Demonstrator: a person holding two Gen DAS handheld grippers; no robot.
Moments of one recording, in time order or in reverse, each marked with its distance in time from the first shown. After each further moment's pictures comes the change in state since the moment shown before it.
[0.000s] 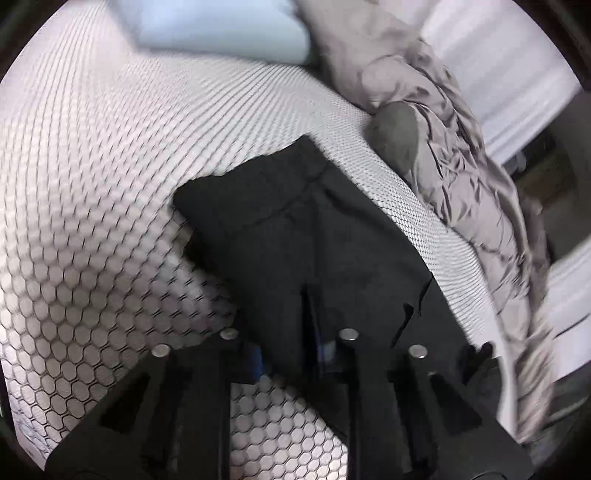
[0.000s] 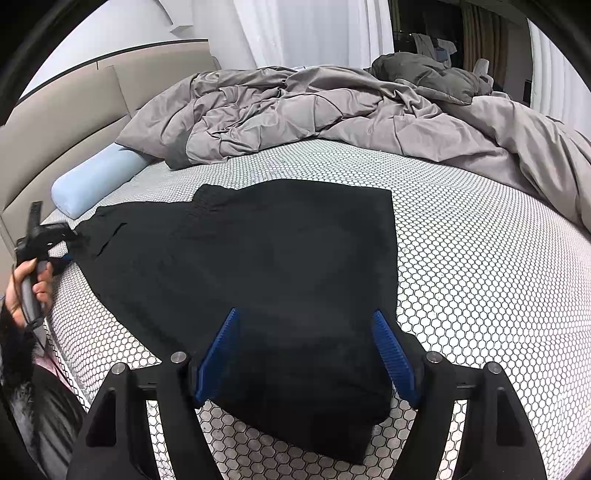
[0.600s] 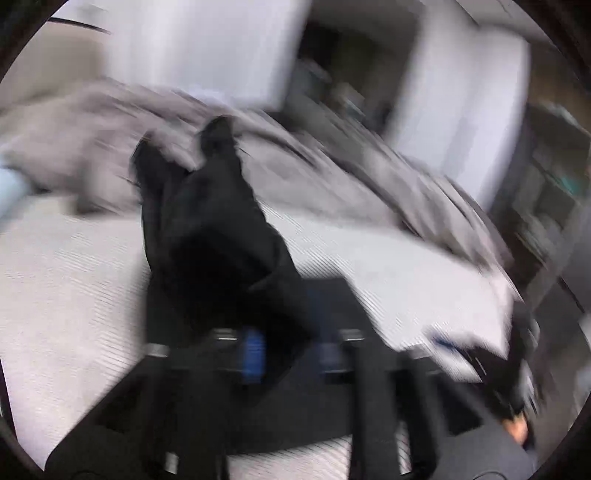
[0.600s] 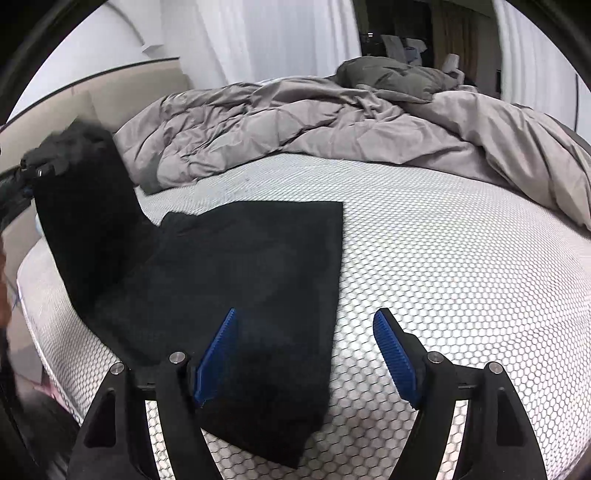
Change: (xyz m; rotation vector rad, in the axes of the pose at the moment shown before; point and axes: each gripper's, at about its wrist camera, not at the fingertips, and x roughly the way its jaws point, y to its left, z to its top) left arm -0.123 -0.320 -0.173 0.768 0.072 -0.518; right arm -0.015 -0.041 0.003 0.116 -0.049 -0.077
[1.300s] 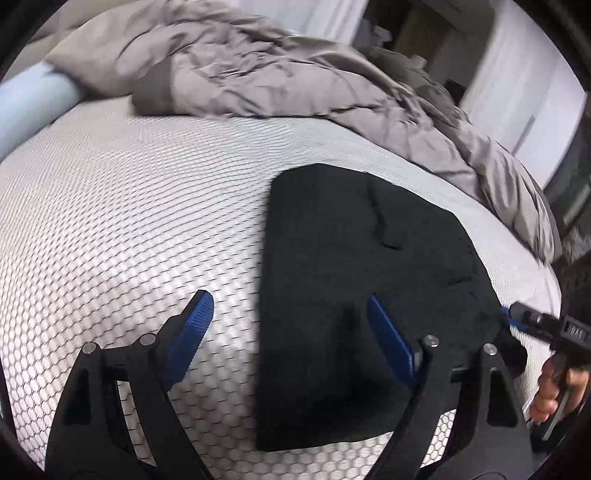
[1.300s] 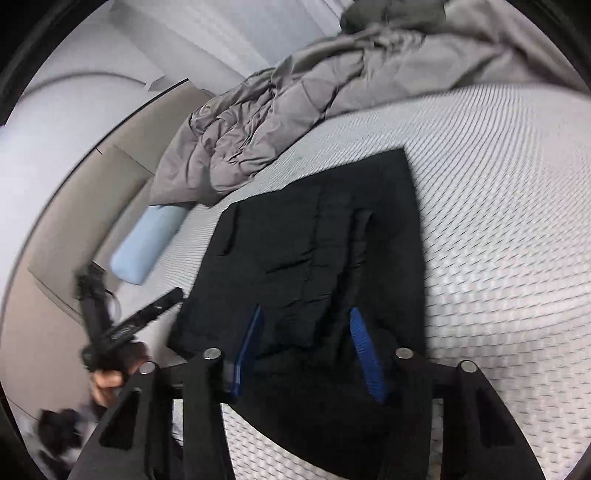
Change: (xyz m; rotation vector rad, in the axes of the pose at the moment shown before) left arm 0.019 0.170 -0.064 -0.219 0.095 0.247; right arm 0.049 -0.015 -0.004 0.280 0.171 0.450
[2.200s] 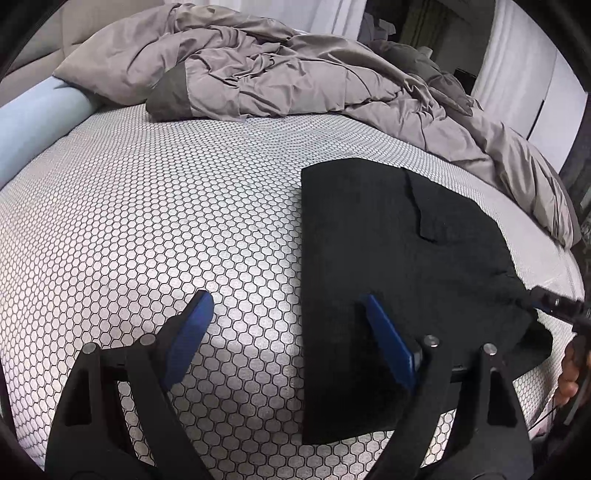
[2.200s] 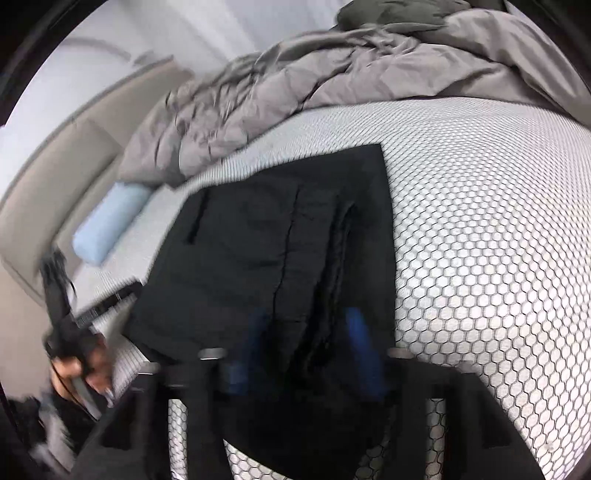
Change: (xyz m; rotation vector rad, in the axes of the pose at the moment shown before) left arm 0.003 0.003 -0.010 0.088 -0.006 0.088; right arm -0.008 -0.004 0.001 -0.050 -0.009 -0.132
